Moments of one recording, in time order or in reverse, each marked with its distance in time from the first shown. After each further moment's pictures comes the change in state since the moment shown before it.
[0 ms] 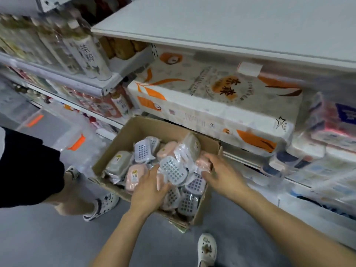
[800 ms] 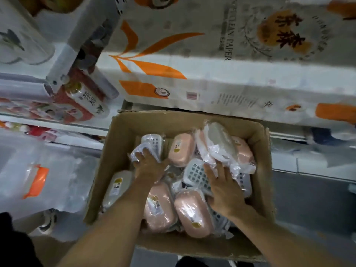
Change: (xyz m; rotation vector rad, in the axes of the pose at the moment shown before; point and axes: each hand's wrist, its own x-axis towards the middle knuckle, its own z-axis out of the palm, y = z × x) left_hand 0.277 -0.140 0.035 0.180 -0.333 -0.190; right_hand 0.126 -0.027 0.216 -0.282 -0.153 0.409
